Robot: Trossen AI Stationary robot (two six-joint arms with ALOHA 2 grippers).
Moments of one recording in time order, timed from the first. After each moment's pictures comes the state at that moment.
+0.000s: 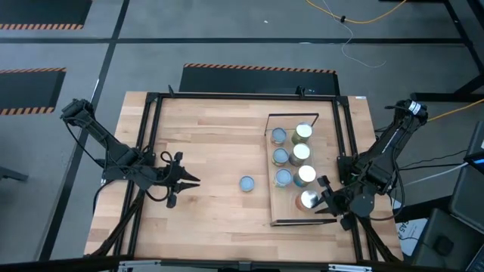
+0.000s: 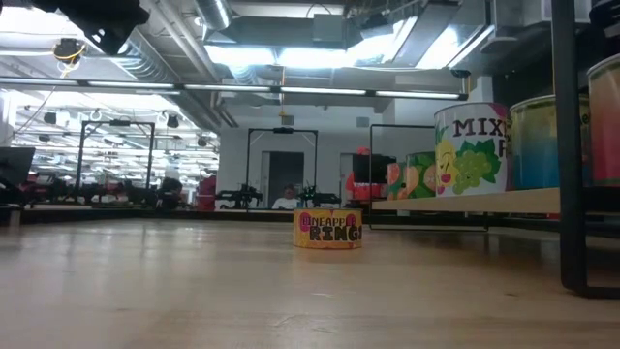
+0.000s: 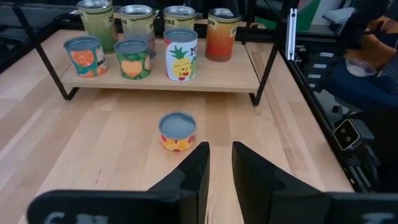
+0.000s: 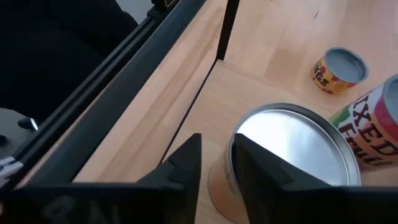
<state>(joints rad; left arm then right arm) -0.66 0.86 0.55 -0.12 -0.59 -0.37 0.97 0.94 0.59 -0.45 0.41 0.31</state>
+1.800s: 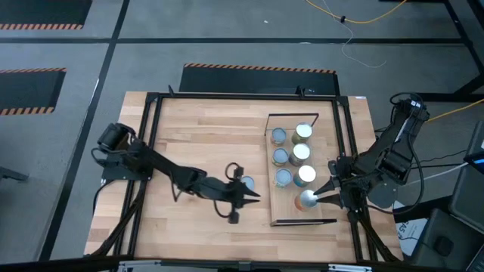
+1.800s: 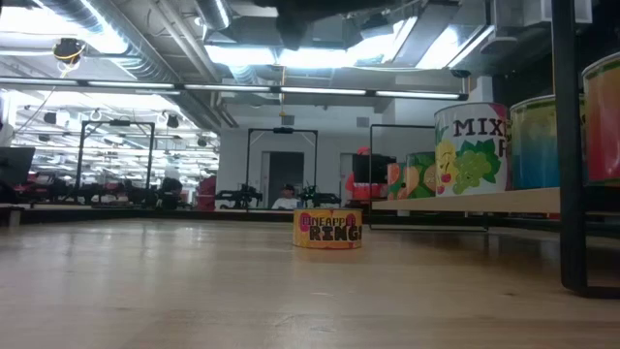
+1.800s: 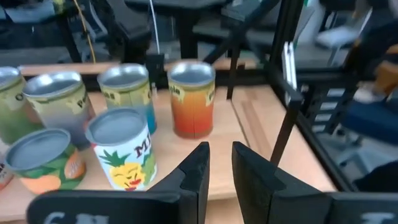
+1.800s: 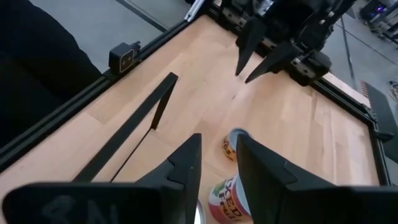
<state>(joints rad) -0.39 1.72 1.02 0.46 -0.31 -0.10 0.97 0.92 0.93 -0.66 0.63 -0.01</state>
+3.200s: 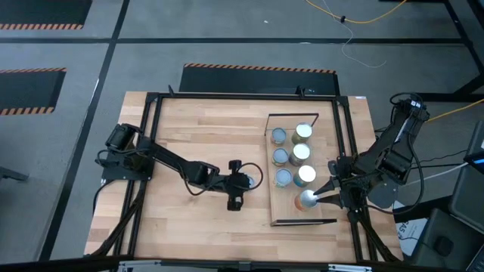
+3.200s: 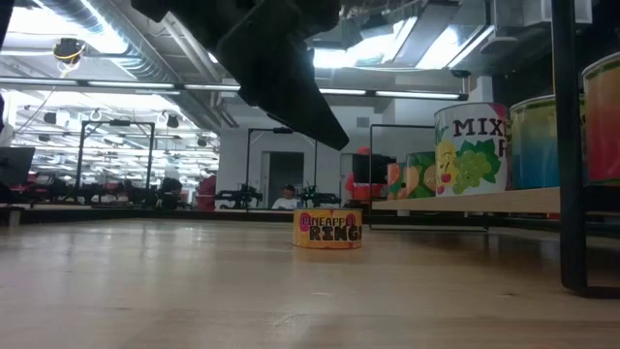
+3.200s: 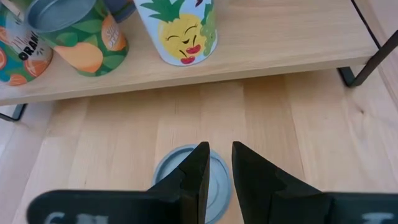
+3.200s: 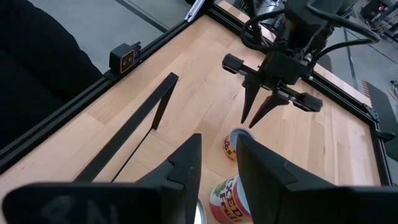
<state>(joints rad) -0.29 1.80 1.11 -0.03 -0.32 -0.12 0.97 0.92 0.93 -0.66 0.63 0.00</state>
